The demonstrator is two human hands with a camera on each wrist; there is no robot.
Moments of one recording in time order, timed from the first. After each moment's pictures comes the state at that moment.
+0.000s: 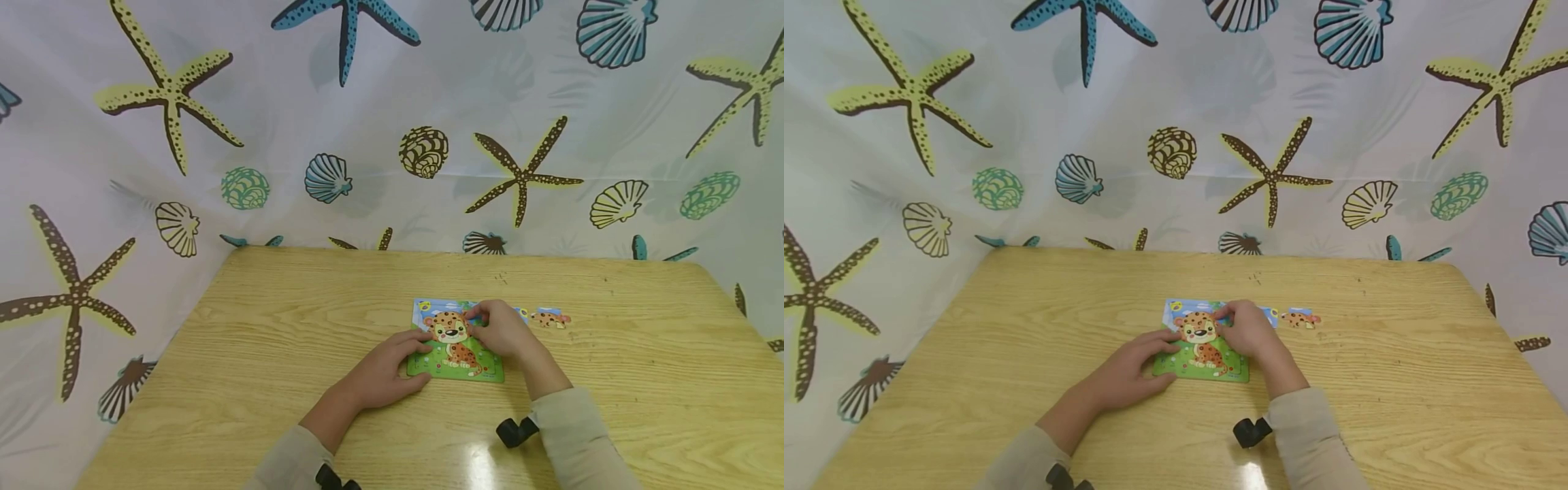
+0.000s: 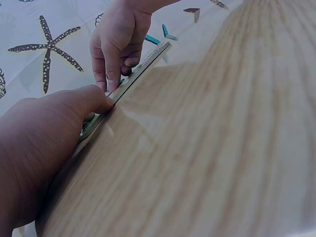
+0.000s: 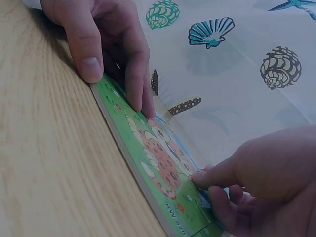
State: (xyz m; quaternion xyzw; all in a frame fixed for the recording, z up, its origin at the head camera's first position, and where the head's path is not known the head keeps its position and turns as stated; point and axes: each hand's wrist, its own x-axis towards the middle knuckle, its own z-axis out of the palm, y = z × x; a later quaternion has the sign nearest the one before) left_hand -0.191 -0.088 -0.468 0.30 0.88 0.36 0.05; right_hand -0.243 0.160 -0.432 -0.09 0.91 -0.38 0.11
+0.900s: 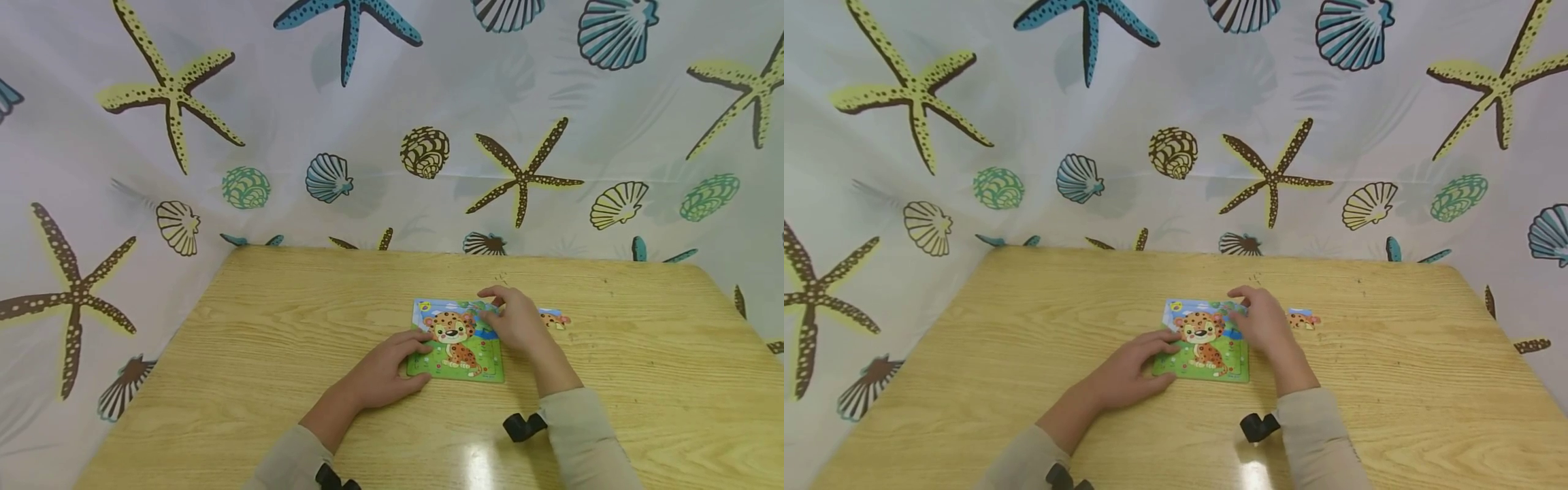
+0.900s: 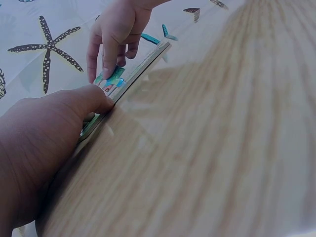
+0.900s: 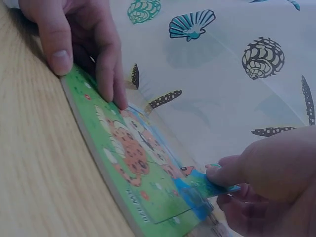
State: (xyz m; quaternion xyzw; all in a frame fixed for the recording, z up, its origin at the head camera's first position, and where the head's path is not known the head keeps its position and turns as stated) left_hand -0.191 -0.089 -0.469 0.30 0.89 0.35 0.05; right_hand -0.248 0.176 -0.424 -0.09 0.93 -0.36 0.04
